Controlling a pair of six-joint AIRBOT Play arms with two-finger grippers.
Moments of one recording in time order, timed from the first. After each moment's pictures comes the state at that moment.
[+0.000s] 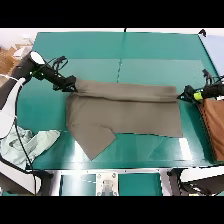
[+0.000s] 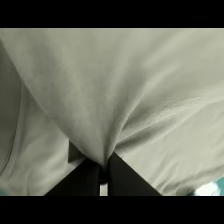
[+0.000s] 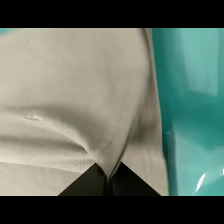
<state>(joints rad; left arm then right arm) -0.03 -1.76 1.58 1.06 -1.35 -1.44 -0.51 -1.62 1.24 -1.00 1.19 1.22</state>
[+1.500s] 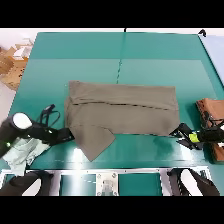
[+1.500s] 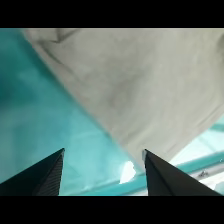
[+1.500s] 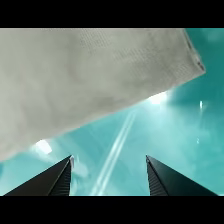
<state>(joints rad) -0.07 -0.87 0.44 1.02 -1.13 -1.56 -0.54 -0.78 0.44 -1.19 1.25 1.69</state>
